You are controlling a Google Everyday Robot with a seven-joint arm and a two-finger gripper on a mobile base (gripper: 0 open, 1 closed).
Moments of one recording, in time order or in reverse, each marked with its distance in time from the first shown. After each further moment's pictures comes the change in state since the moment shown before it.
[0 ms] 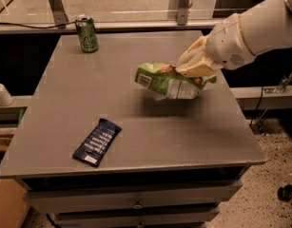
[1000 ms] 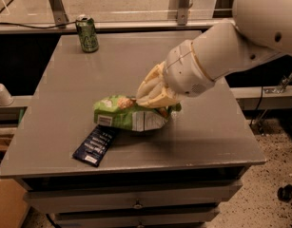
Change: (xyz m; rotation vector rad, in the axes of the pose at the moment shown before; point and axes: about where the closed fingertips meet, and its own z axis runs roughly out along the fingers) arm -0.062 0.092 0.050 -0.200 -0.071 -0.181
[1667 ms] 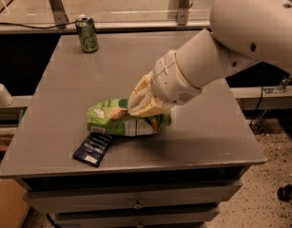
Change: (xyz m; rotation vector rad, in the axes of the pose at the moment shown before) arm -0.005 0.014 0.030 -0.057 0.031 -0.040
